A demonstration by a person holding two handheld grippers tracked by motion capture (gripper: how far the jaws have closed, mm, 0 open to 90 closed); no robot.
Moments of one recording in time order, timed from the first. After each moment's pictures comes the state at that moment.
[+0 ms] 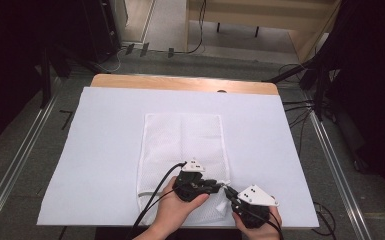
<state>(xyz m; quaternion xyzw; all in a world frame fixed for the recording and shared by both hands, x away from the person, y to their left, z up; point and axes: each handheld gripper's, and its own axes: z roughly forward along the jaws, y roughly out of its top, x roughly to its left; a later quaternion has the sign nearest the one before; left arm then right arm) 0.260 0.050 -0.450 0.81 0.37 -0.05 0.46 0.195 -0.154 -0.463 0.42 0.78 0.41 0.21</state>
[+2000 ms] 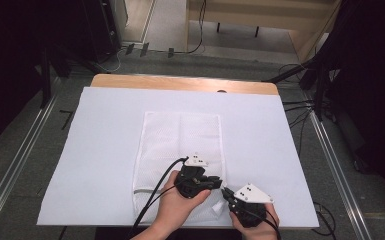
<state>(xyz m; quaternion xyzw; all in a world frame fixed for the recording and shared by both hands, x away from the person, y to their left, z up) 0.261 0.046 -0.429 0.81 0.38 -0.05 0.44 0.198 -0.147 -0.464 0.42 0.79 0.40 0.19</state>
